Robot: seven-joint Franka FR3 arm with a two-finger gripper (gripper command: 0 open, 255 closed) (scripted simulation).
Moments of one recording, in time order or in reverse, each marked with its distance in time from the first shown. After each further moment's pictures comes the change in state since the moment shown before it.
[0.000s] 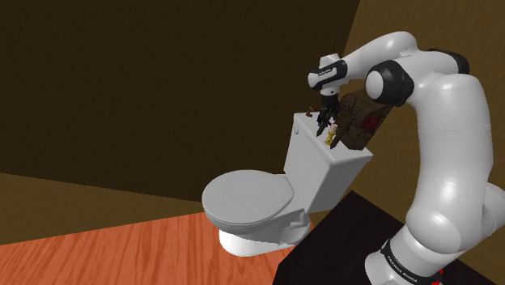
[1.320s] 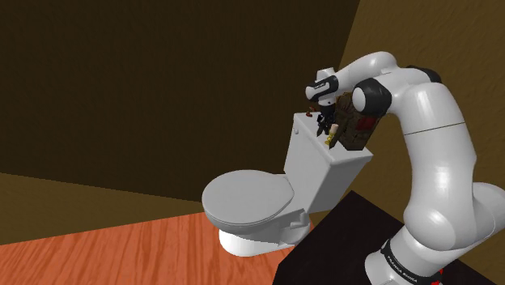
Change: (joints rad) arm -0.068 0.202 0.020 0.157 0.014 0.029 -0.012
